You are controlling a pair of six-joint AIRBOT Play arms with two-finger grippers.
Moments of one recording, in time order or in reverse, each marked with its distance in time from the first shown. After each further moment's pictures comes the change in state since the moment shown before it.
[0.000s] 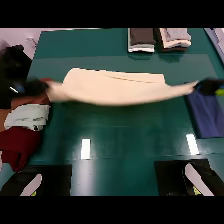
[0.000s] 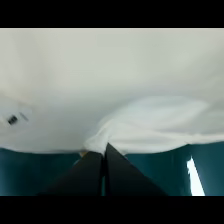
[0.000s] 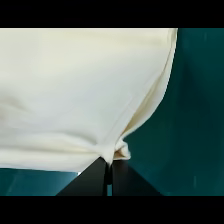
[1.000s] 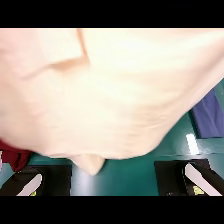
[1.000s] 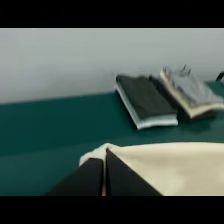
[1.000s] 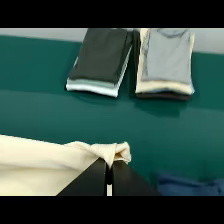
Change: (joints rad) left arm -0.002 -0.145 0.620 0.122 -0.058 -0.048; right arm -0.001 -0.167 0.740 -0.138 0.149 0.125
